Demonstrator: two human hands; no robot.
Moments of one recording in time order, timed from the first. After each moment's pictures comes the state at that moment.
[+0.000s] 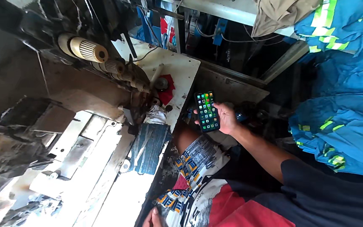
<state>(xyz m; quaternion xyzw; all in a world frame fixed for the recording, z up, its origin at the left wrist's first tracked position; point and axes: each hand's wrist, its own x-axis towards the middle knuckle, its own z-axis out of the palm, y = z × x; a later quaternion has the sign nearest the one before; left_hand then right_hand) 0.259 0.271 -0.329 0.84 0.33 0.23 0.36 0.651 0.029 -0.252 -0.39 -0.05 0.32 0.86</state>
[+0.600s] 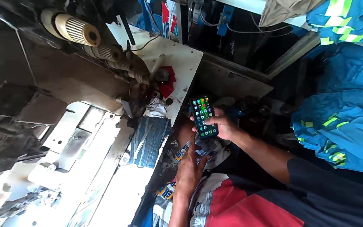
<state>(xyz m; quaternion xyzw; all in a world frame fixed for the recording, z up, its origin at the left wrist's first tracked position) 0.453 0.205 -0.273 0.86 0.03 -0.07 0.50 0.617 0.042 -0.254 -0.42 -0.06 0.35 0.84</state>
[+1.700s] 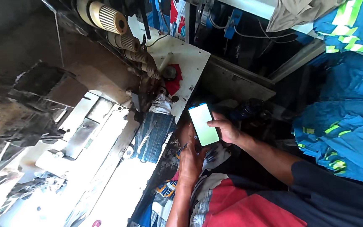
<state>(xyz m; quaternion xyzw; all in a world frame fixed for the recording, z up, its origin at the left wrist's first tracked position) 0.472 0.202 -0.263 0.85 0.05 0.05 0.53 0.604 0.040 -0.251 -0.54 -0.12 0.34 0.76</state>
